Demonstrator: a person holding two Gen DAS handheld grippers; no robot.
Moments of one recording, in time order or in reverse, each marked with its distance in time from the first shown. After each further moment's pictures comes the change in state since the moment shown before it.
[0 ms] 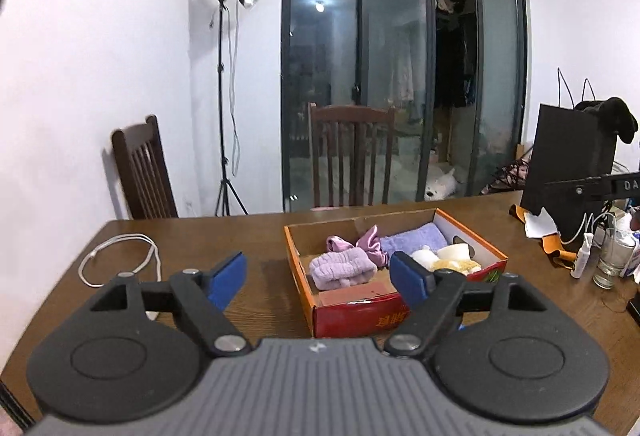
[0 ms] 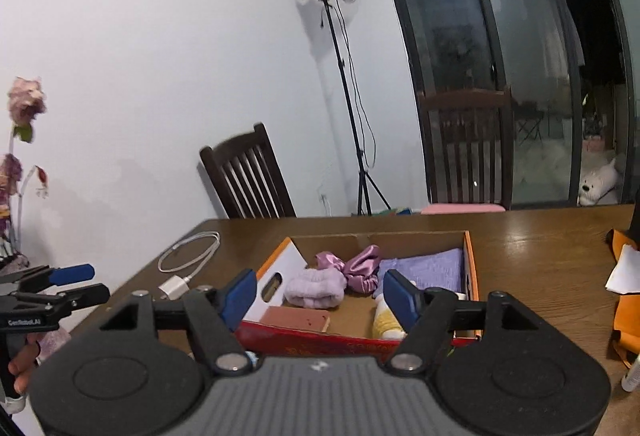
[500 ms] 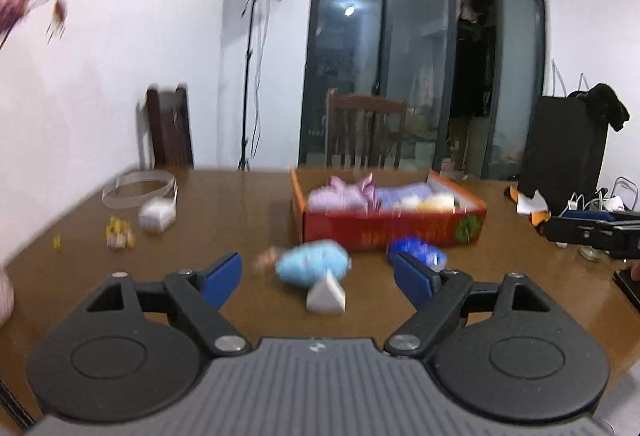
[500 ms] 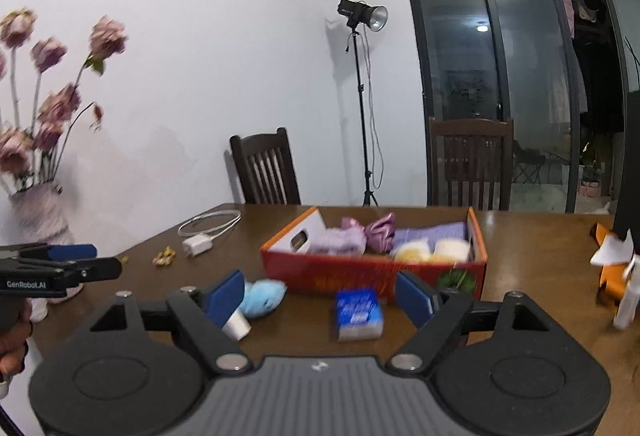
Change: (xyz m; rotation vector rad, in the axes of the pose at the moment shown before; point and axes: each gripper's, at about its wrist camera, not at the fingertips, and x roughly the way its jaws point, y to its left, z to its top) left arm -0.071 -0.029 -0.121 -0.109 0.020 0.048; right arm -0.069 0.054 -0.142 -0.103 -0.074 -0.010
